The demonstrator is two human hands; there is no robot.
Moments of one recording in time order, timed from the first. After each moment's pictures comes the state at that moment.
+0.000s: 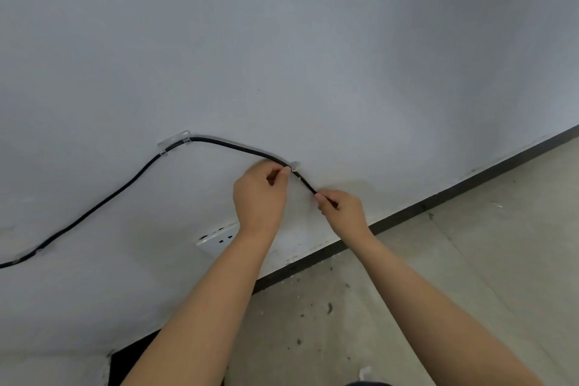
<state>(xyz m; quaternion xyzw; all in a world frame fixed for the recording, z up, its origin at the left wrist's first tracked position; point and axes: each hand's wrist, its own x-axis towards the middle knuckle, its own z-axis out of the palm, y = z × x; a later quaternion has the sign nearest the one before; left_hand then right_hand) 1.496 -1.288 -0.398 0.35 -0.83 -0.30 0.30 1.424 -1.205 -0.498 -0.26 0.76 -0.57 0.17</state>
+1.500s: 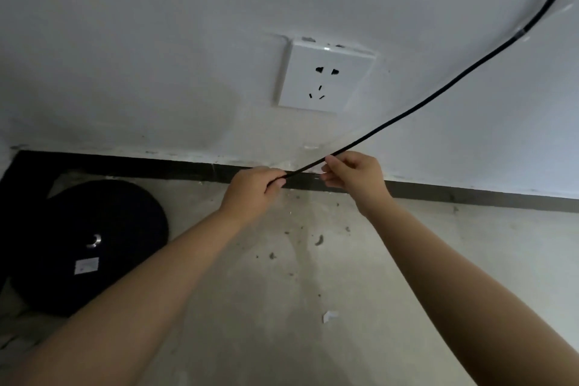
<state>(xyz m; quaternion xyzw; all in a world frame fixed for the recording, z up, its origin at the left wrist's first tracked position) 1.667 -1.344 -0.652 0.34 -0.84 -0.38 0.17 1.513 -1.261 -0.609 -0.25 0.76 -0.48 0.37</state>
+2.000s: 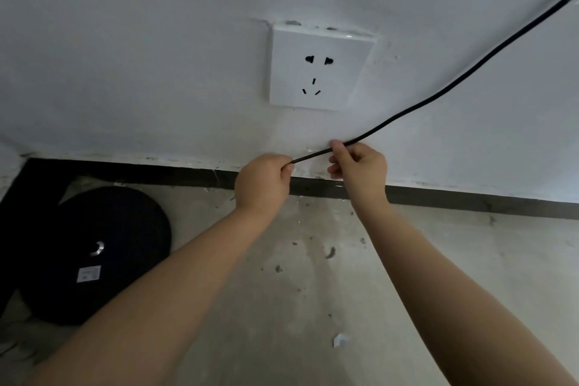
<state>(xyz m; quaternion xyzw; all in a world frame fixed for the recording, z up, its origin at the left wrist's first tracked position) 1.629 -1.345 -0.649 0.43 -0.83 -0.27 0.23 1.497 -1.287 -0.647 -0.25 0.77 -0.53 0.24</state>
